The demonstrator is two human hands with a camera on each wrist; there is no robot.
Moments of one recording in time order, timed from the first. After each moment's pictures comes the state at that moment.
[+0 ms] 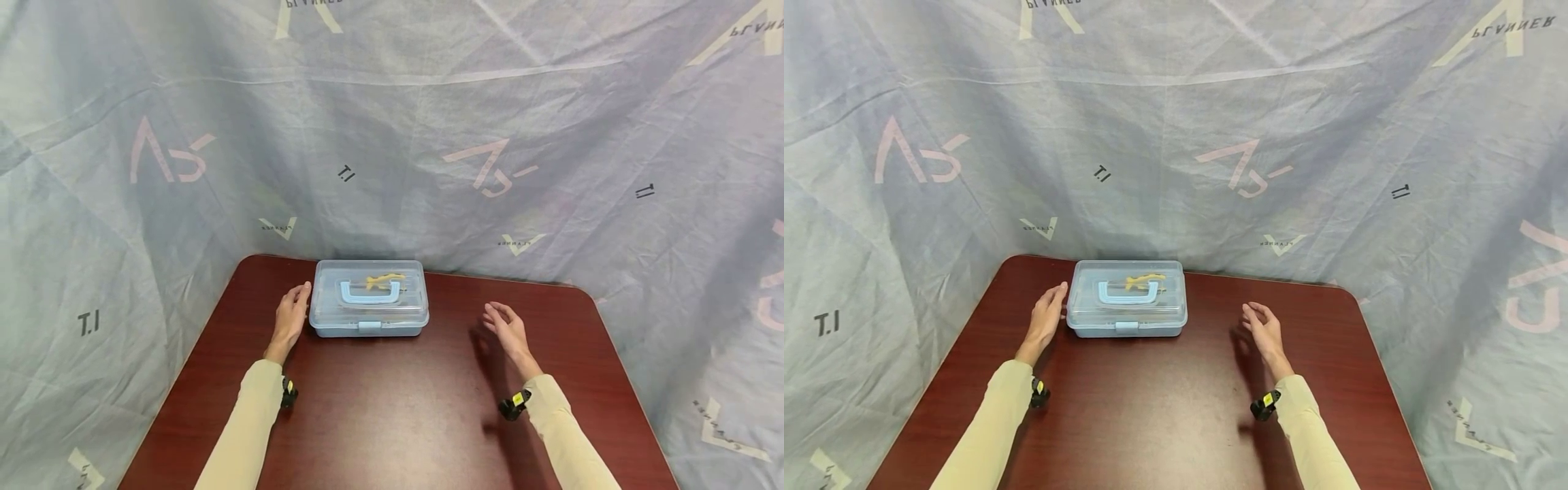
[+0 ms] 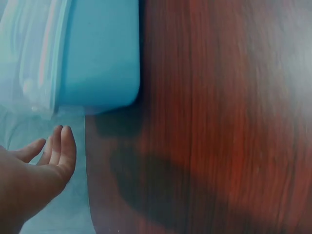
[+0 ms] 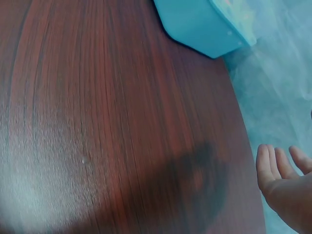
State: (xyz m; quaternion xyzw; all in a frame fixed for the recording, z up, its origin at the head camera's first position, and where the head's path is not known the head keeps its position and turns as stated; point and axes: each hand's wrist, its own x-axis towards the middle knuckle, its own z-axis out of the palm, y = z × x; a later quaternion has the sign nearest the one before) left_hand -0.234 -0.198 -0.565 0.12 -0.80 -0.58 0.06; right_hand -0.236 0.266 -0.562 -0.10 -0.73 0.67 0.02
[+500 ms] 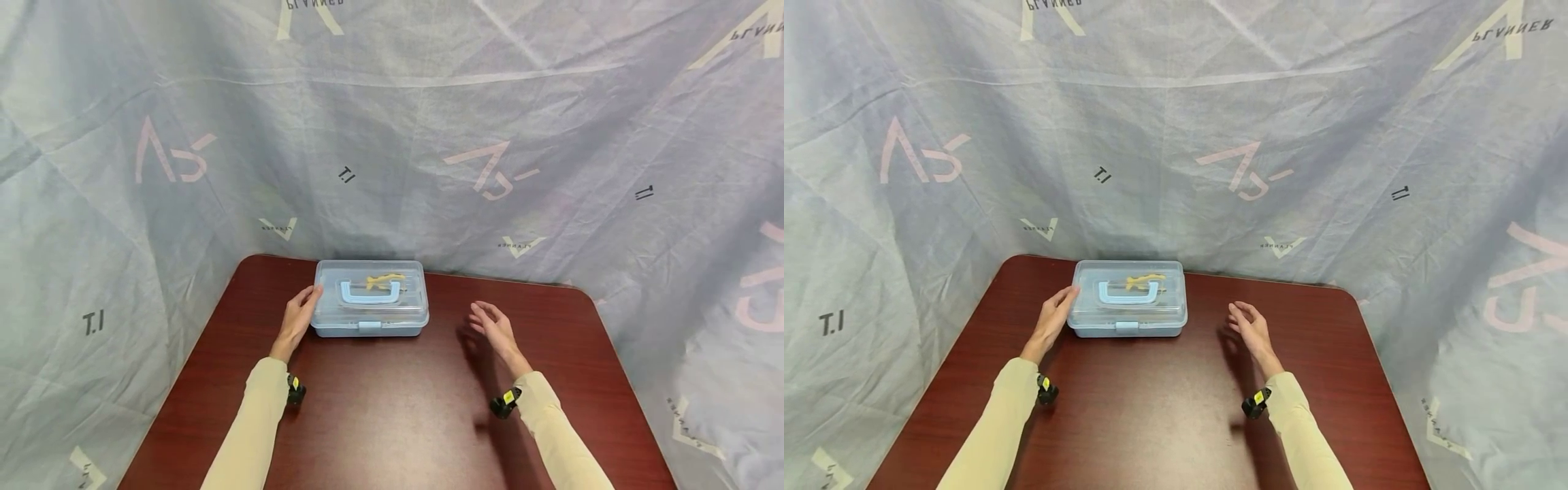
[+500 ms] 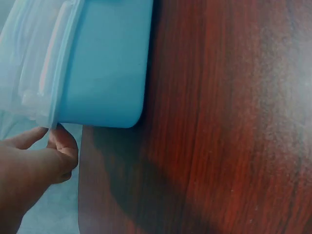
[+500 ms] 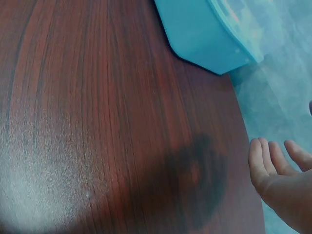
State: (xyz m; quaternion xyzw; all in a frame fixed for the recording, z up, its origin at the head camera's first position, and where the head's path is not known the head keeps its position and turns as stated) left_hand -0.237 -0.191 -0.567 0.11 -0.78 -0.62 -0.01; right_hand -0.237 0.248 -0.555 -0.06 -0.73 0.68 -0.05
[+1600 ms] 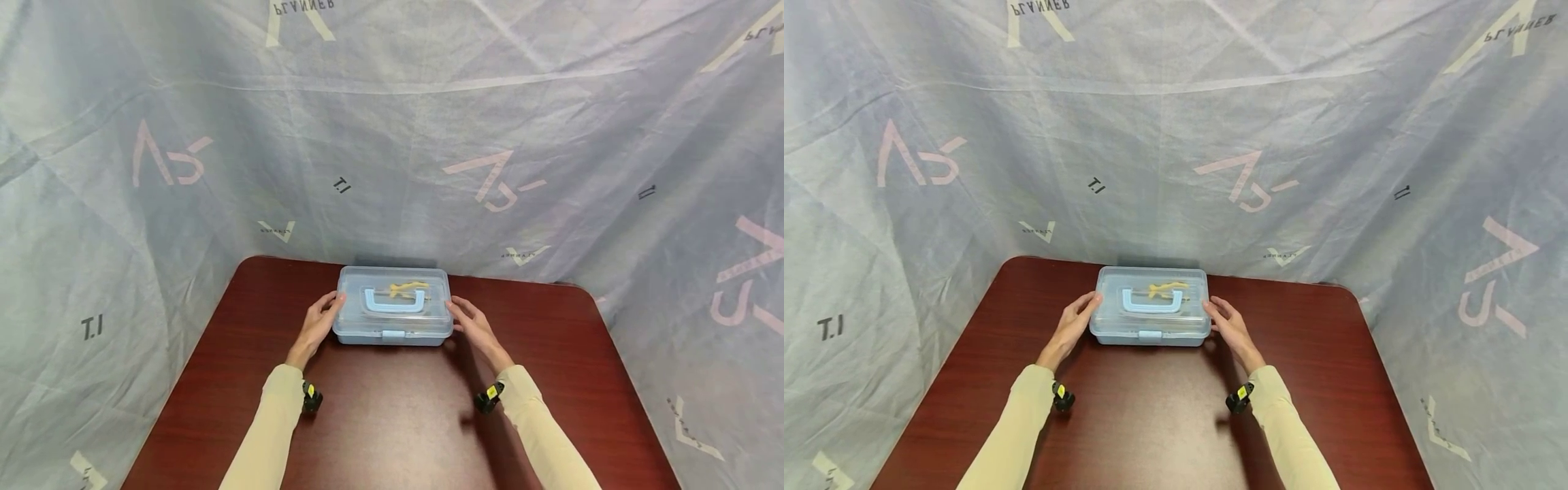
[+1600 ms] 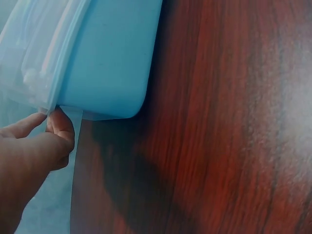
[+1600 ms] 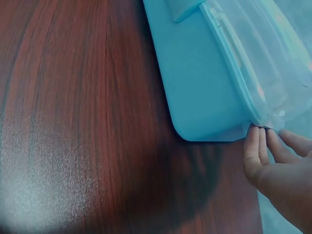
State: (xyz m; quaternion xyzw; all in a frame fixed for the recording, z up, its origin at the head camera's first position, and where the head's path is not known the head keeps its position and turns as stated) left_hand -0.230 -0.152 -0.576 0.05 -0.75 -0.66 -0.04; right_hand -0.239 0.211 -0.555 -0.03 -0.73 0.67 -0.12
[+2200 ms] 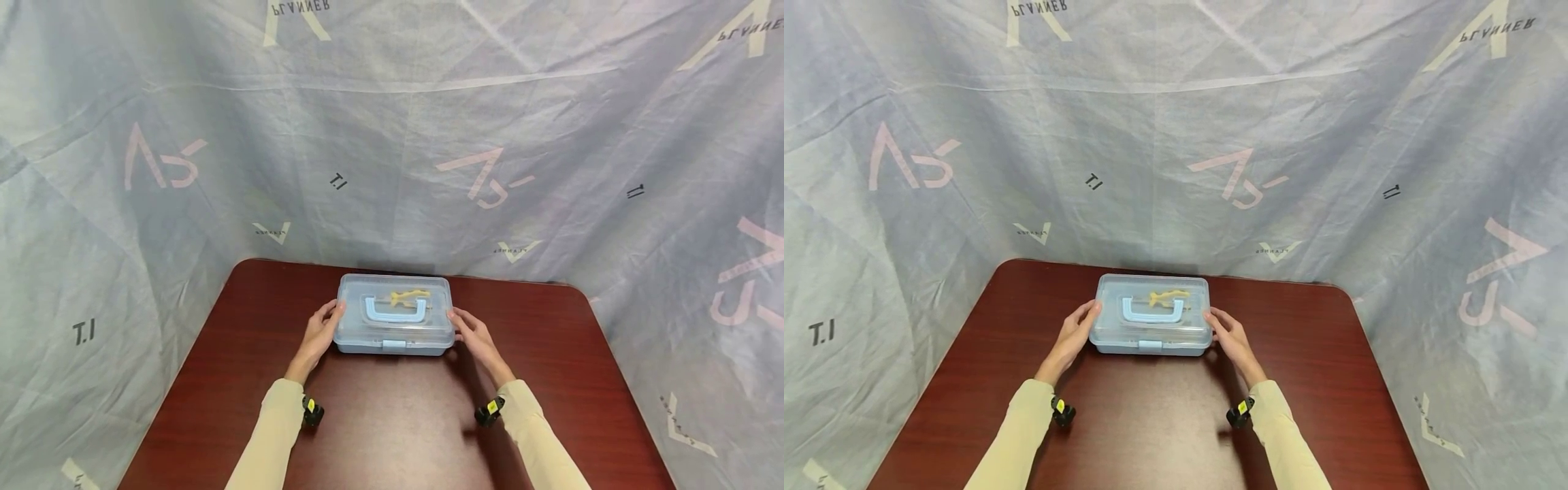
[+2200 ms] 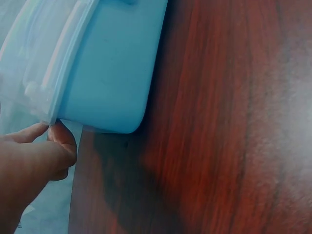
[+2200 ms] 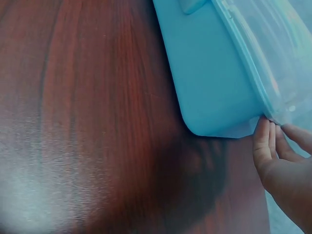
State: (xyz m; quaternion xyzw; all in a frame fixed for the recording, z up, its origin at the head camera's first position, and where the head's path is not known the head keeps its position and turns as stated) left_hand -0.189 -0.136 -0.546 0.05 -0.75 -0.65 -0.07; right_hand -0.207 0.223 -0.564 -0.04 -0.78 0.62 -0.08
